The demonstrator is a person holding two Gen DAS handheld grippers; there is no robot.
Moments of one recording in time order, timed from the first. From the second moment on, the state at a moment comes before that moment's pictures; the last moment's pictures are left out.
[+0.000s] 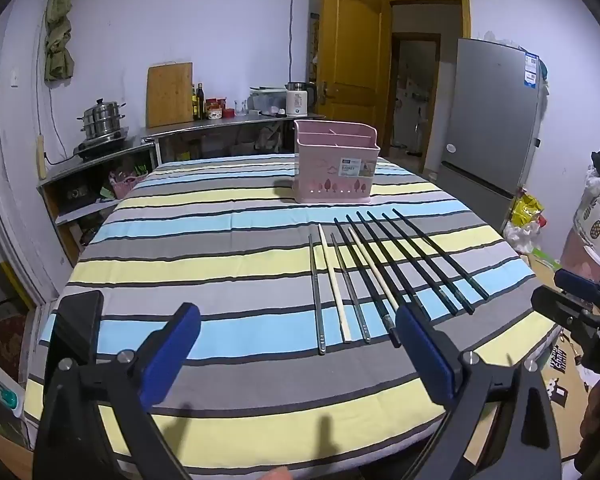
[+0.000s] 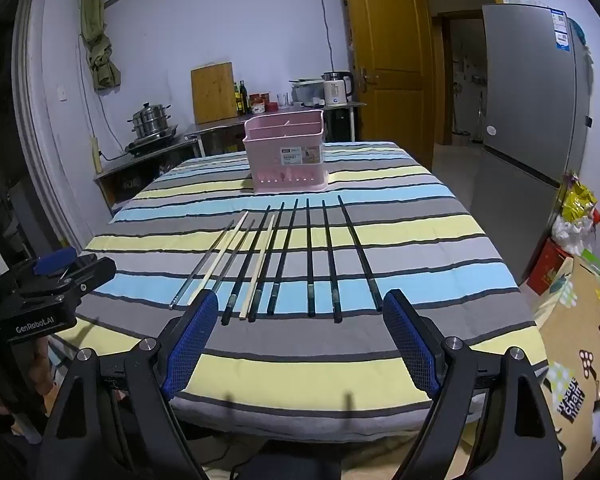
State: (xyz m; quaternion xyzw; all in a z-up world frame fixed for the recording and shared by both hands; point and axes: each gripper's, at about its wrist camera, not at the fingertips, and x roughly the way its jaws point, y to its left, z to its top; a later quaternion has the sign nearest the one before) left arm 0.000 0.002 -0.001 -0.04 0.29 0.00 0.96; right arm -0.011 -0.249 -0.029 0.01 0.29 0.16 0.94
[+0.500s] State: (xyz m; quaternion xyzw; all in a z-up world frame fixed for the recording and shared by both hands) left arm 0.001 -0.002 -0.004 -0.03 0.29 0.01 0.96; right arm -0.009 -0.244 -0.030 0.01 0.29 0.16 0.94
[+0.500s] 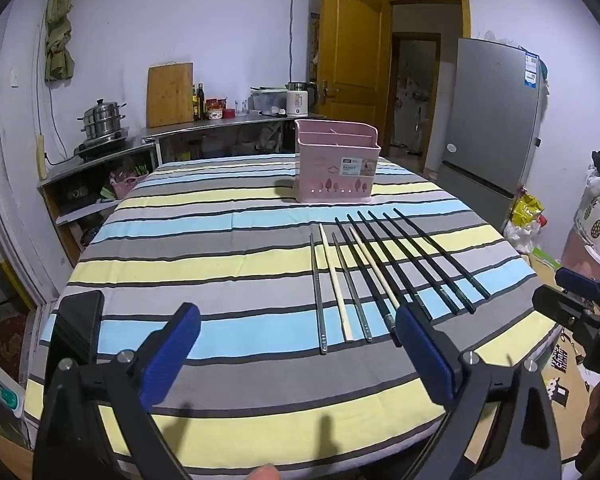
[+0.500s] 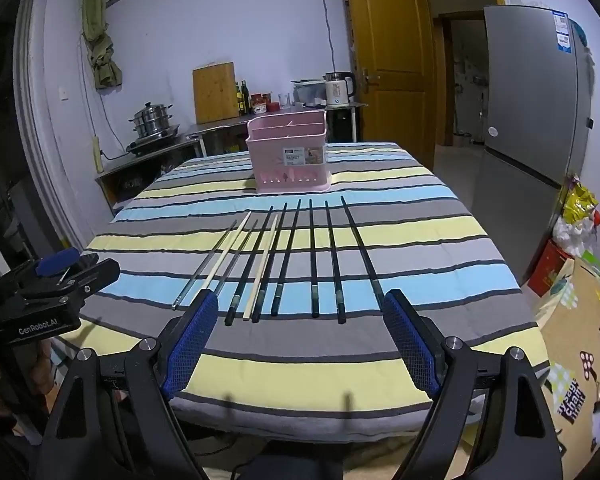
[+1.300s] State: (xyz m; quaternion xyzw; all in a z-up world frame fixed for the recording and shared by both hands) left arm -0.001 0.000 -0.004 -0.02 0.29 0.01 0.96; right arm -0.013 -0.246 -0.027 0.01 0.29 0.16 0.94
